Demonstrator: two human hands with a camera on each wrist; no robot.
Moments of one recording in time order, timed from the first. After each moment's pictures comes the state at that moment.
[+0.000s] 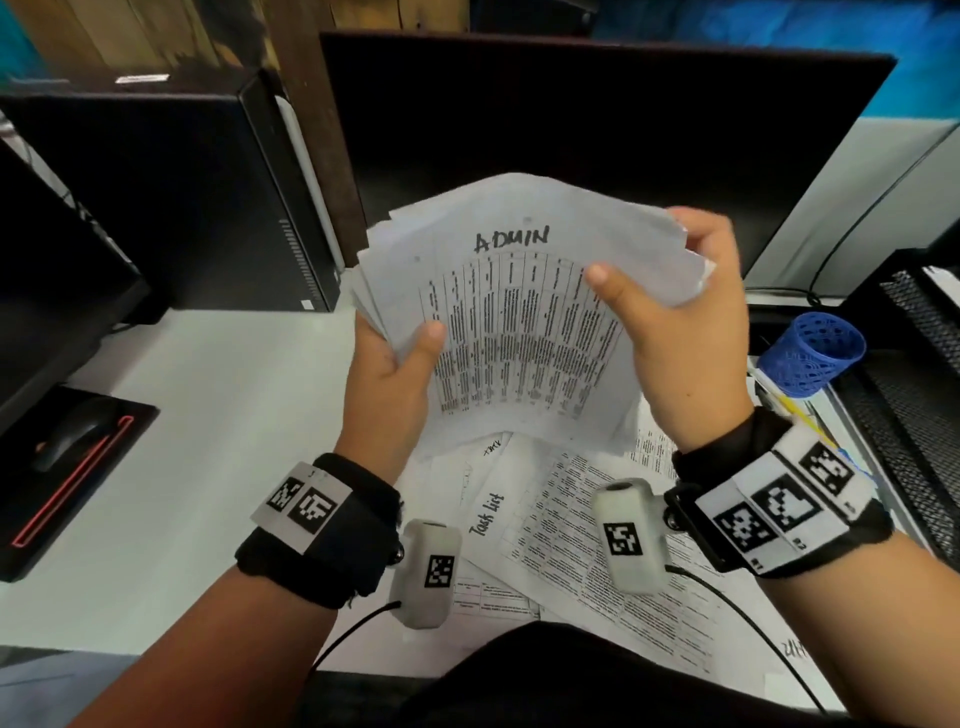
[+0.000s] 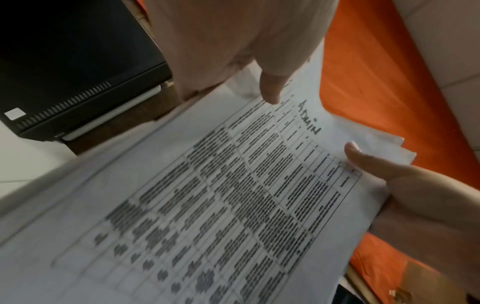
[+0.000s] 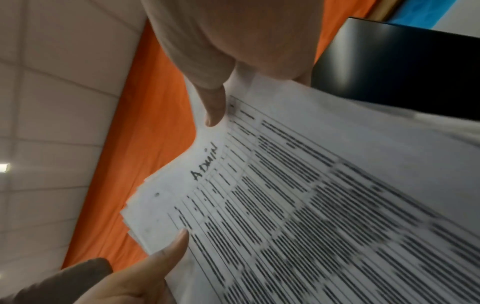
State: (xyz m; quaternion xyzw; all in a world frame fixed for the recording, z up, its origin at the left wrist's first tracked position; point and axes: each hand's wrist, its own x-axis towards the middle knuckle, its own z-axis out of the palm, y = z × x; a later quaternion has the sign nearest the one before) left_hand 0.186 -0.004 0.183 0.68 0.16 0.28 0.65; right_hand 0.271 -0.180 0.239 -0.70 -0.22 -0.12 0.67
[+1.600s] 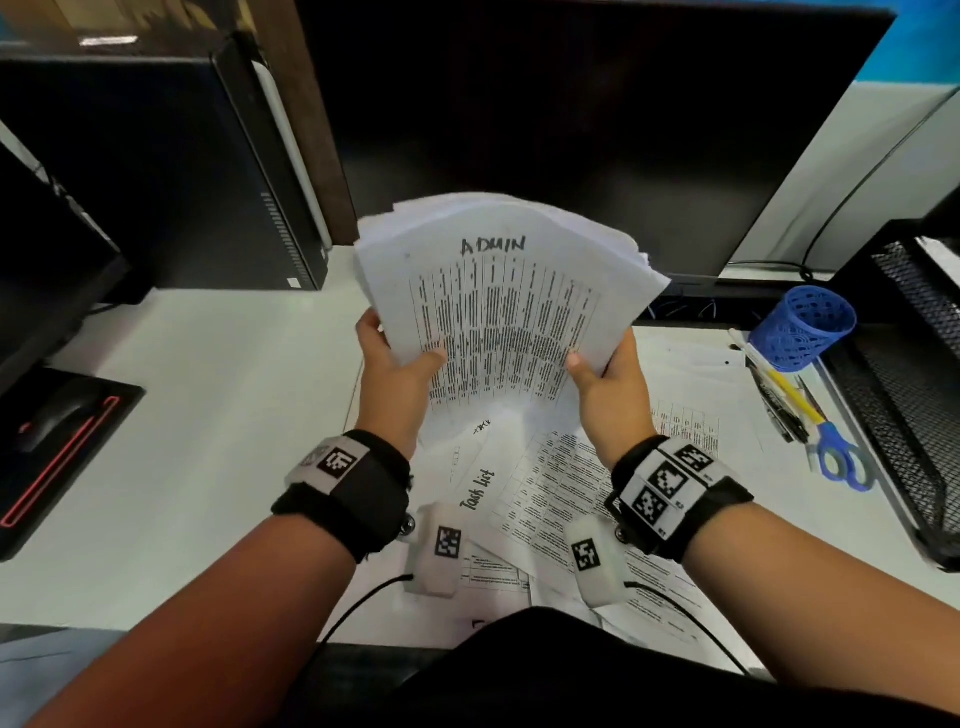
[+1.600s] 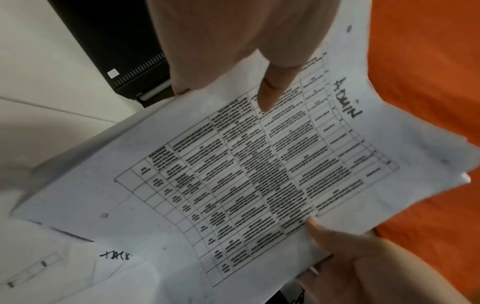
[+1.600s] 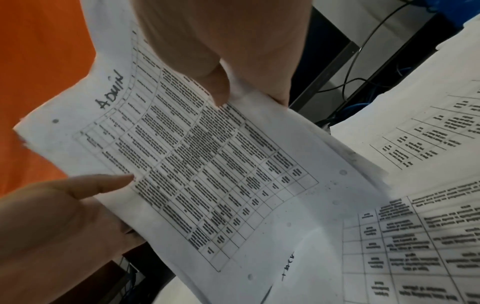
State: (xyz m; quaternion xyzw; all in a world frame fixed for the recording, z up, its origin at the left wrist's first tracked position) left_hand 0.205 -0.009 0.137 0.63 0.25 0.23 0.70; right_hand 0.275 -0.181 0.130 -0.76 -0.06 0.07 0.65
